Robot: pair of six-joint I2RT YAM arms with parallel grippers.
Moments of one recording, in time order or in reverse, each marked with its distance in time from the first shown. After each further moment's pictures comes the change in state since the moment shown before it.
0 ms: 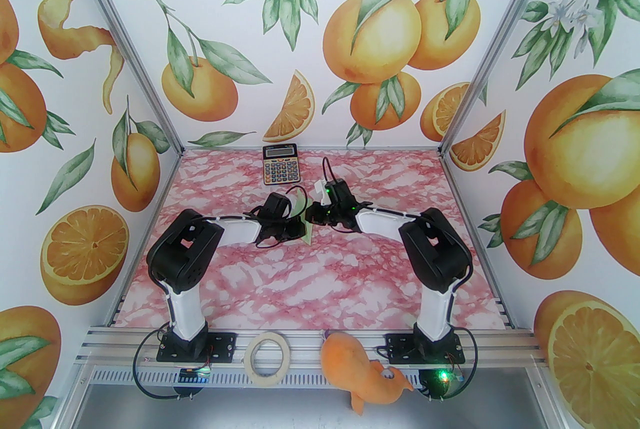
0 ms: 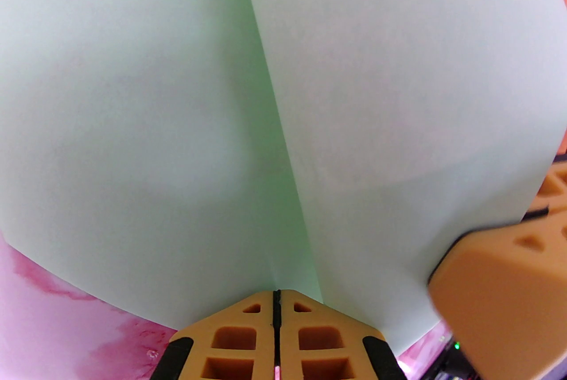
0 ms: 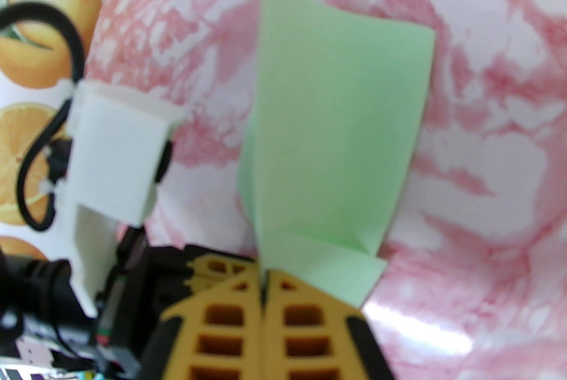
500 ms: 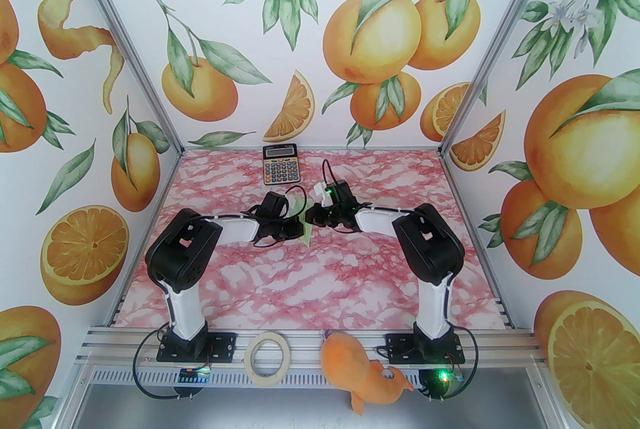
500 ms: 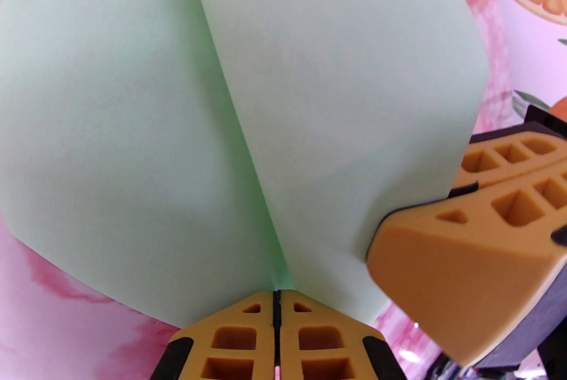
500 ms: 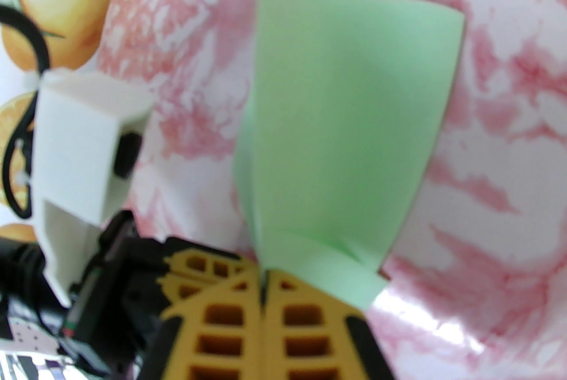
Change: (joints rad) left arm 0.023 0.000 0.003 -0.024 0.030 0.072; right arm -0.031 0.068 -0.002 0.067 -0.122 0.003
